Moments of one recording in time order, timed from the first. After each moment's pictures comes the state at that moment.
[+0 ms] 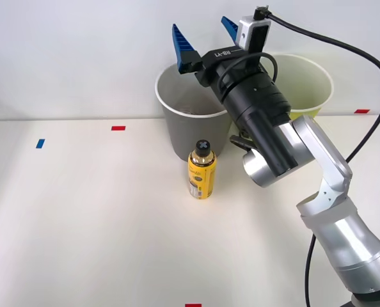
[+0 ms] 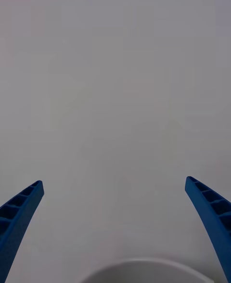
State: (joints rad) arm -0.51 -0.22 0.32 -1.67 0.54 0.04 0.58
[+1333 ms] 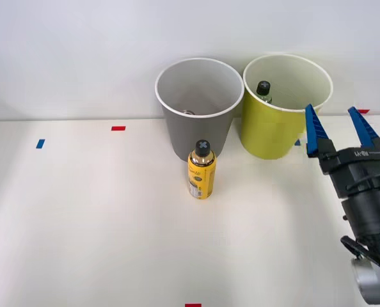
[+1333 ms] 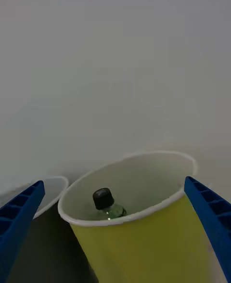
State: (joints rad) arm 0.26 -0.23 -0.05 -1.99 0.39 -0.28 0.58
